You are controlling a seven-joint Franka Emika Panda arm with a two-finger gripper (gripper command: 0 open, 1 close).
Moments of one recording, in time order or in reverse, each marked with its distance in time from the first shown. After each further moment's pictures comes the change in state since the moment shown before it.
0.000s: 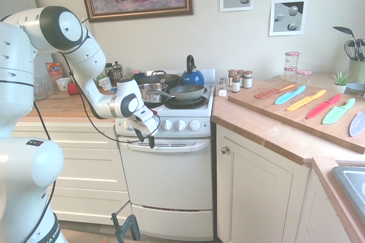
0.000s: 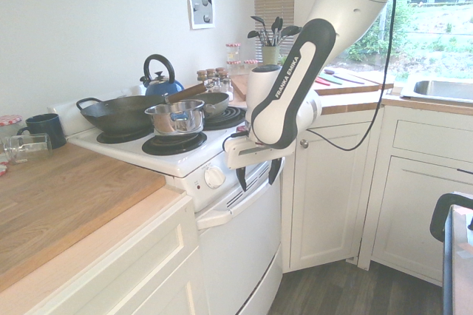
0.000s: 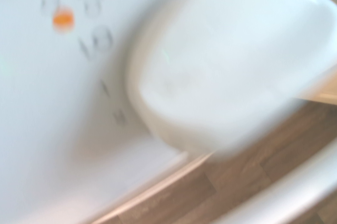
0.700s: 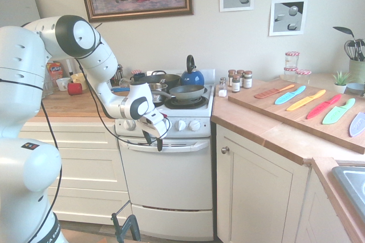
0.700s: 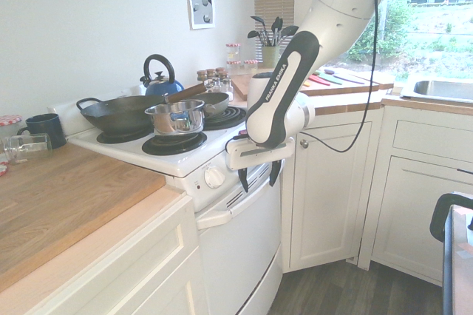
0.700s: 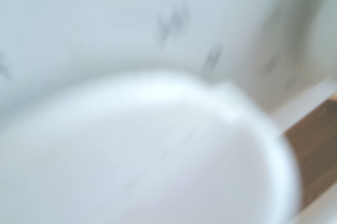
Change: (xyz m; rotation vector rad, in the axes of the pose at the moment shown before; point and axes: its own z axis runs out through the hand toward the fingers) arm 0.035 -0.012 0.041 -0.028 -0.037 0.016
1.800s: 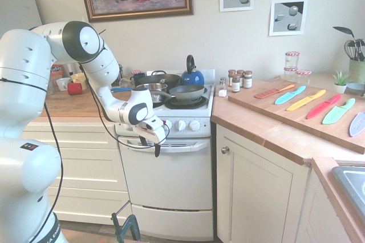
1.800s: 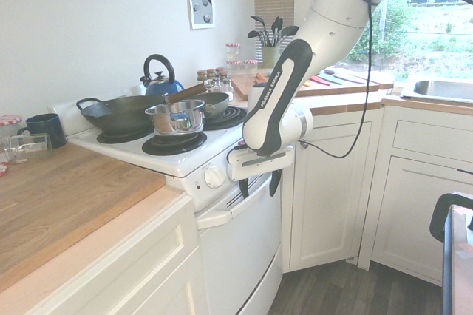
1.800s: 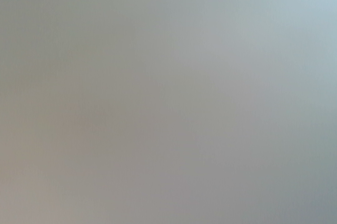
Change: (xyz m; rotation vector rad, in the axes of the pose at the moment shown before) arm 0.000 0.010 0.020 -0.026 -0.052 -0.052
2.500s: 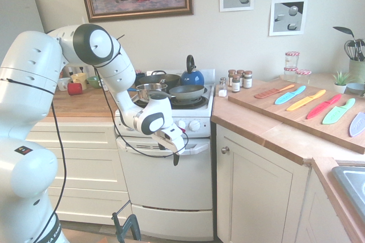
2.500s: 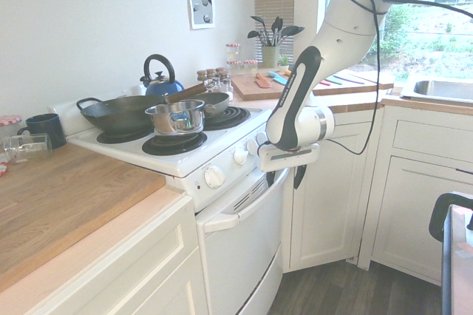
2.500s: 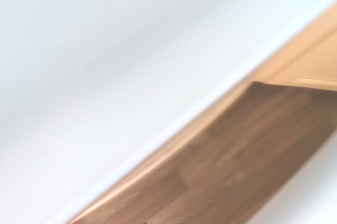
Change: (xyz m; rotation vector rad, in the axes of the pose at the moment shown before) arm 0.096 0.072 0.022 0.016 0.021 0.098
